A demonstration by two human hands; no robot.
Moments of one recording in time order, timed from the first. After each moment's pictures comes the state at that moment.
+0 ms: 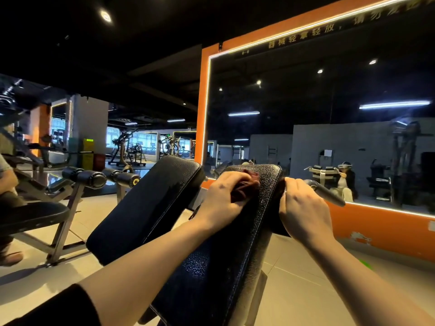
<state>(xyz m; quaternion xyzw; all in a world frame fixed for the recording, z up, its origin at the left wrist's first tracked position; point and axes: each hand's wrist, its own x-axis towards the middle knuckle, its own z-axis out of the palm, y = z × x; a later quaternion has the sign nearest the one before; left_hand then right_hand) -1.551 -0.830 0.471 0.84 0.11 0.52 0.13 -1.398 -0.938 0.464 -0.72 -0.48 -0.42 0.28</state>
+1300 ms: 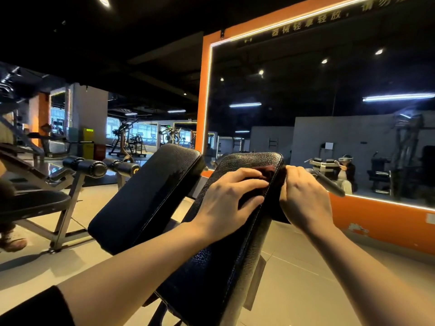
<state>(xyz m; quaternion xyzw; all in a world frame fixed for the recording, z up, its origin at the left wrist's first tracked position) -1.566 -0.855 0.451 0.86 0.04 0.50 -0.01 -1.395 -0.935 0.463 -0.71 -0.49 -0.42 0.29</state>
